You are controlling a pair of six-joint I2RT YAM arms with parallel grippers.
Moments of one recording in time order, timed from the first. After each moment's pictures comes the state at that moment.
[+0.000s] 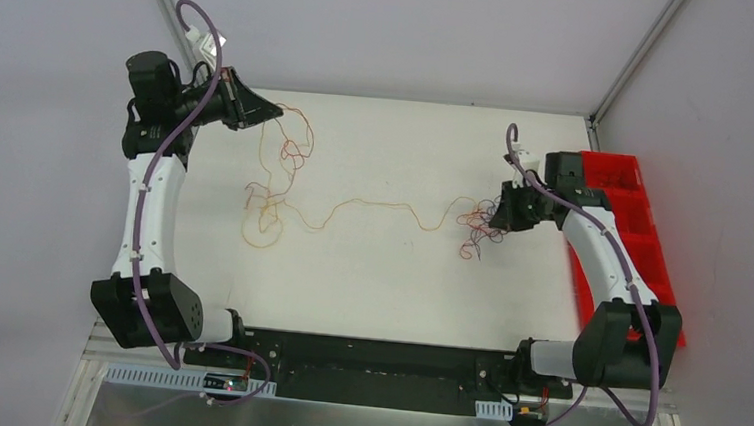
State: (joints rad) left arm 0.23 1.33 1.41 -0.30 1.08 -0.41; right arm 0.03 1.33 1.04 -0.75 -0.44 -0.20
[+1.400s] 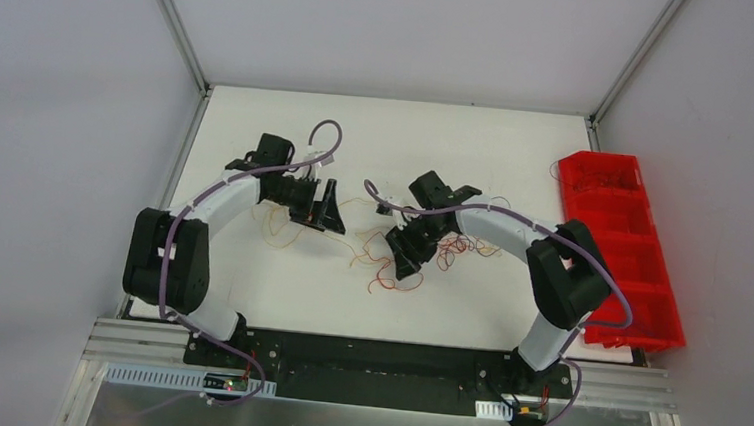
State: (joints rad) left arm -0.17 1.51 0.99 -0.56 0.83 -0.04; right arm 0.68 1.72 1.14 -0.71 -0.55 -0.24
